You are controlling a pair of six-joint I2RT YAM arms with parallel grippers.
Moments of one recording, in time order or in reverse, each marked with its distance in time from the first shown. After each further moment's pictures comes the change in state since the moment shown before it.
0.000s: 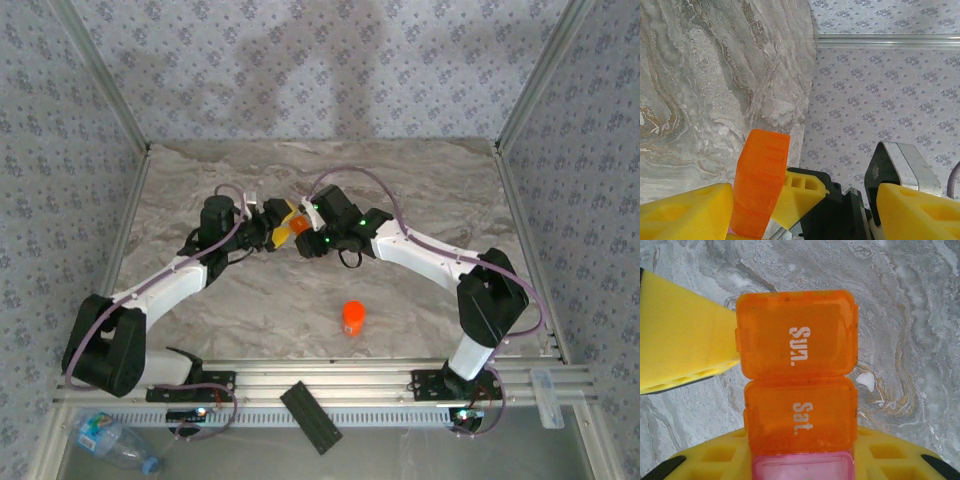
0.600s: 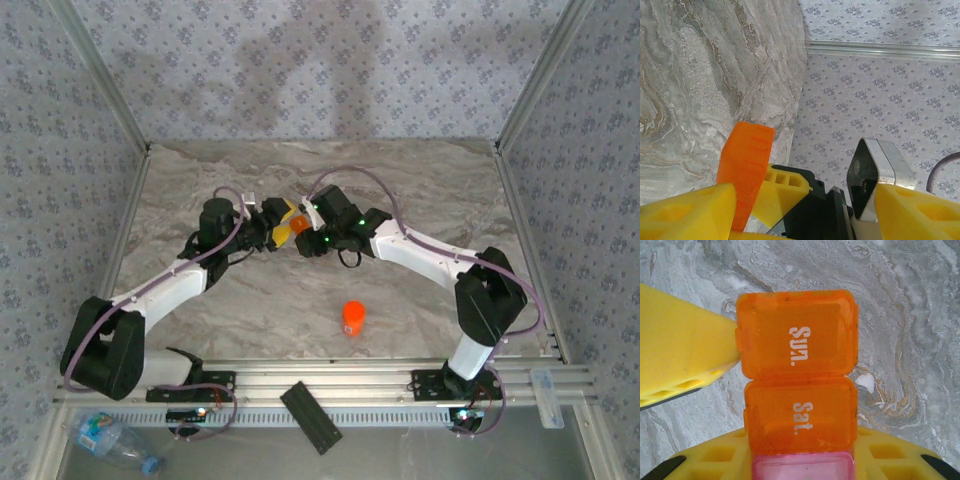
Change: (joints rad) left arm -0.010 -0.020 -0.024 0.053 -0.029 -0.071; right arm -0.004 0.011 -0.001 0.011 0.000 0.011
